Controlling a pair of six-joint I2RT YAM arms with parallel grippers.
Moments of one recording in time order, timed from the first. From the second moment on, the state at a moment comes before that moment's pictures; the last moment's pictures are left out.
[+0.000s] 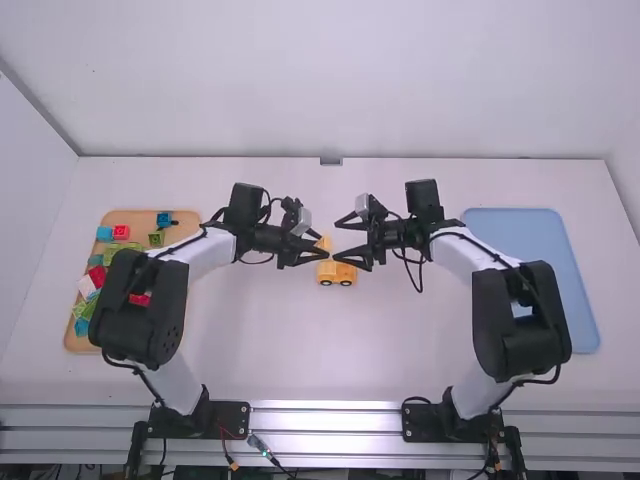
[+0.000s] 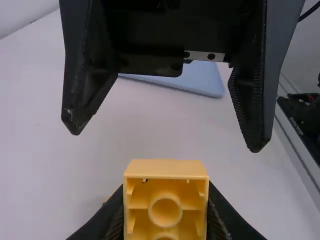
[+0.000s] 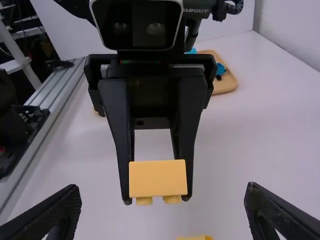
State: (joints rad) left arm -0.20 1.78 1.00 -0.10 1.22 0.68; right arm 0.21 1.77 1.01 -0.14 -1.29 -0.71
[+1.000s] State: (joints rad) left arm -0.20 1.78 0.97 0.01 1.19 0.62; right arm 0.26 1.80 1.01 -0.04 -1.31 -0.61
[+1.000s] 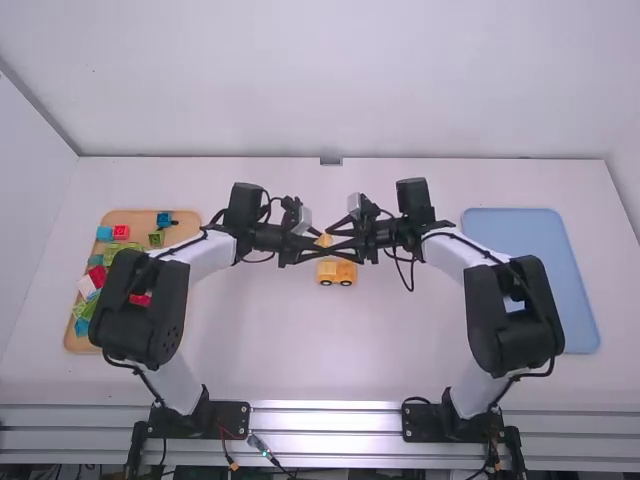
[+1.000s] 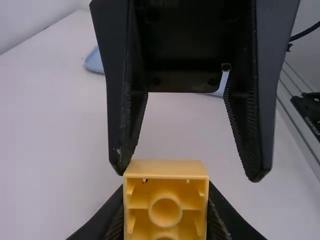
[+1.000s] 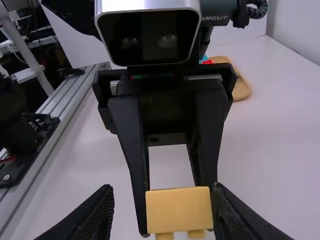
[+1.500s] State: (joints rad) left arm -0.20 1.78 0.97 0.08 1.25 0.62; right arm 0.25 1.80 1.01 -0.02 -1.31 -0.61
